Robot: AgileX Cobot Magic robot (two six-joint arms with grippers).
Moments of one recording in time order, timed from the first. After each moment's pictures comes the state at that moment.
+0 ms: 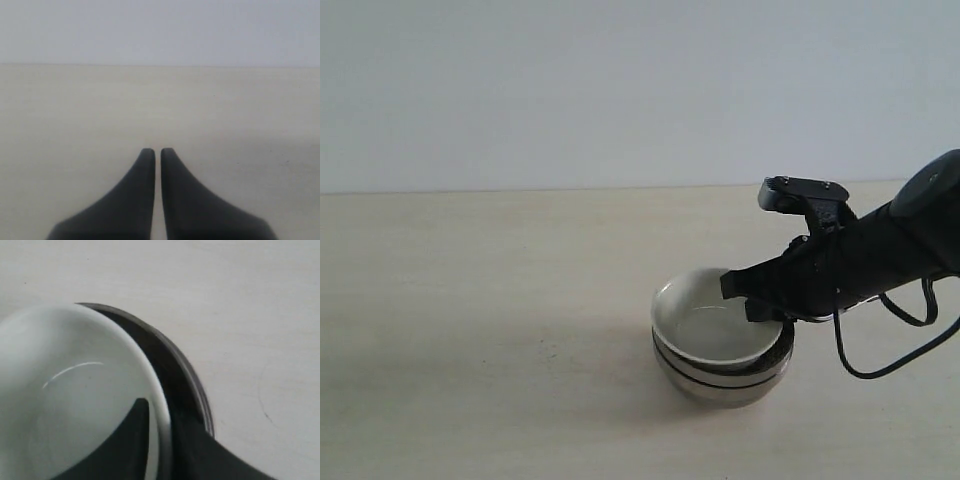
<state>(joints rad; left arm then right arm) 0.01 0.00 0.00 -0.09 0.31 0.04 0.32 1.75 -0.91 0.93 0.34 -0.74</state>
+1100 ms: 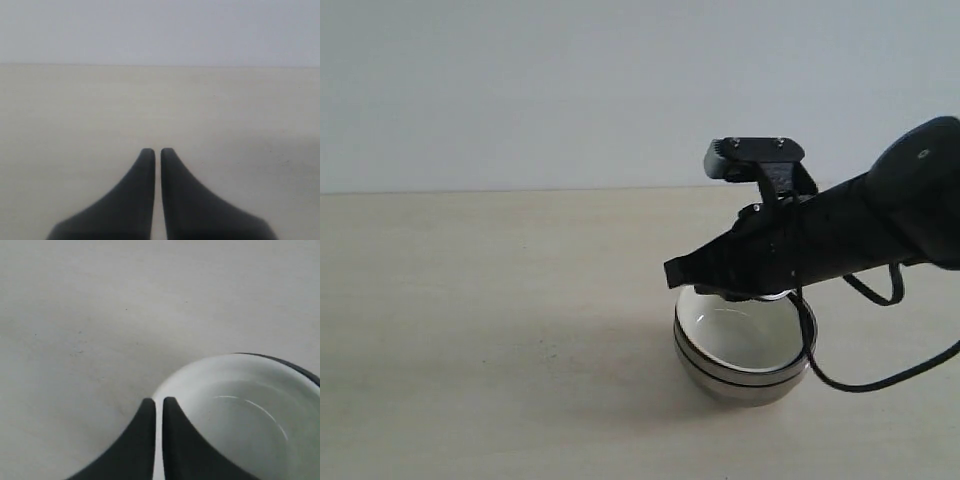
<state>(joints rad) 0.01 0.00 0.00 -0.09 0.31 0.04 0.51 1.62 -0.91 0.93 0.27 -0.75</state>
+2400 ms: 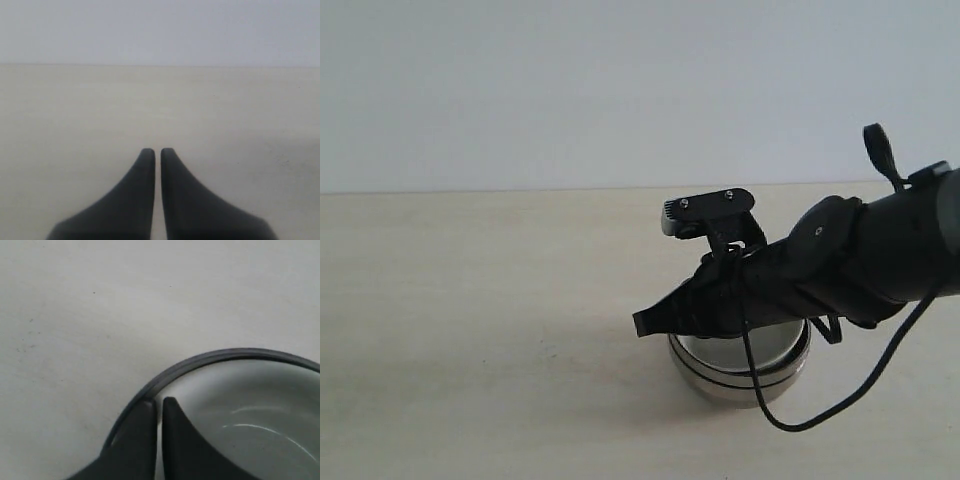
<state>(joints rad) 0.01 0.00 0.00 -0.09 0.31 0.04 0.62 1.78 -0.91 0.93 0.03 -0.76</state>
